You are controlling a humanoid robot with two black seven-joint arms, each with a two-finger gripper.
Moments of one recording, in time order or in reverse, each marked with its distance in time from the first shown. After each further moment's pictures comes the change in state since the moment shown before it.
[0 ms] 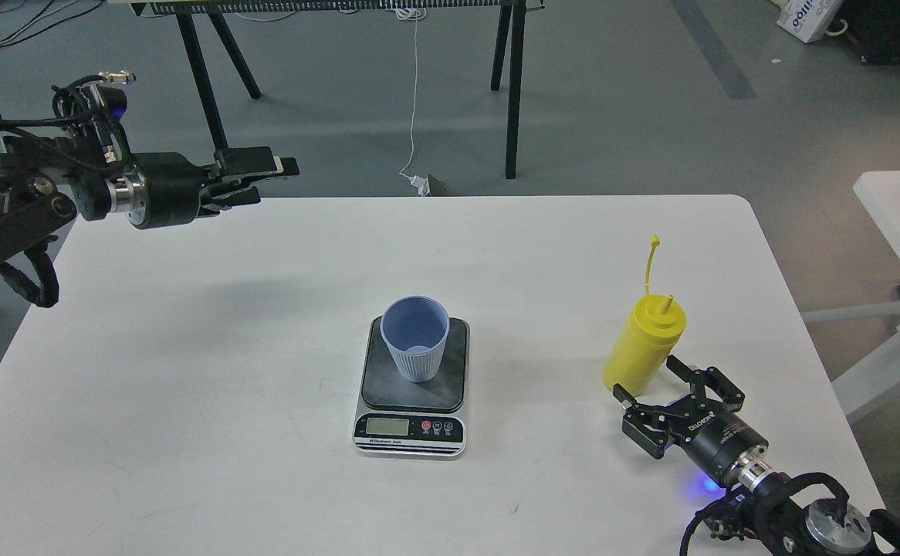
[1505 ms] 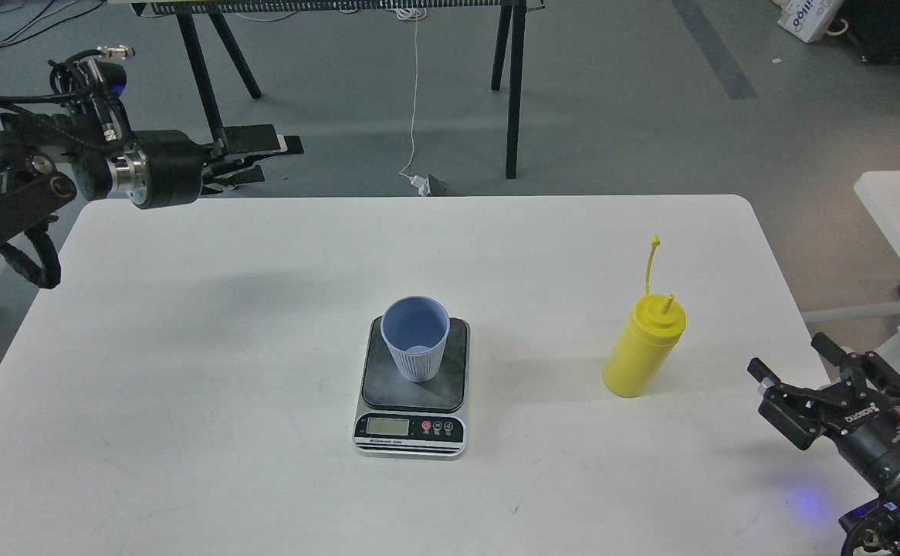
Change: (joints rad) left arm -0.043 -0.009 -0.002 0.005 -0.001 0.000 0.000; right arm -0.266 -0.404 0.083 0.372 0.315 0.000 -0.010
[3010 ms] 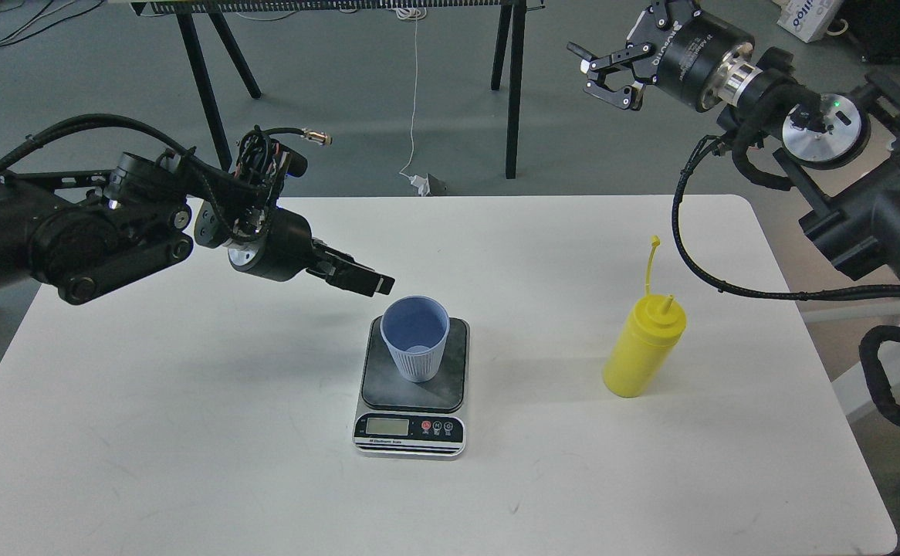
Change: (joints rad) left arm -0.086 -0.126 0.132 -0.213 0.507 0.000 0.000; right arm 1.288 0.365 -0.321 -0.571 -0.806 -0.048 0.166
